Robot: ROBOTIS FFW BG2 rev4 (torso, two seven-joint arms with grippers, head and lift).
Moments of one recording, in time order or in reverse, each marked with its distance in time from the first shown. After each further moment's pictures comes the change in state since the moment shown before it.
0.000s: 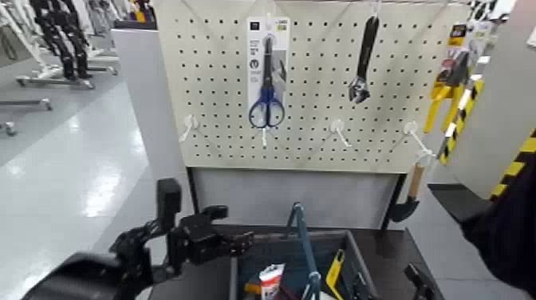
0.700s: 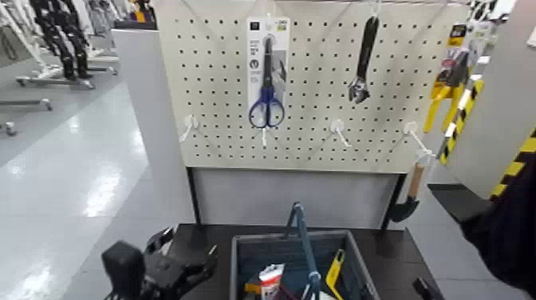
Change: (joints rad) left arm 0.336 -0.166 0.160 -0.098 -0.211 -0.397 0.352; right arm 0.041 0.000 -0.006 0.003 -0.027 -0.016 -0.033
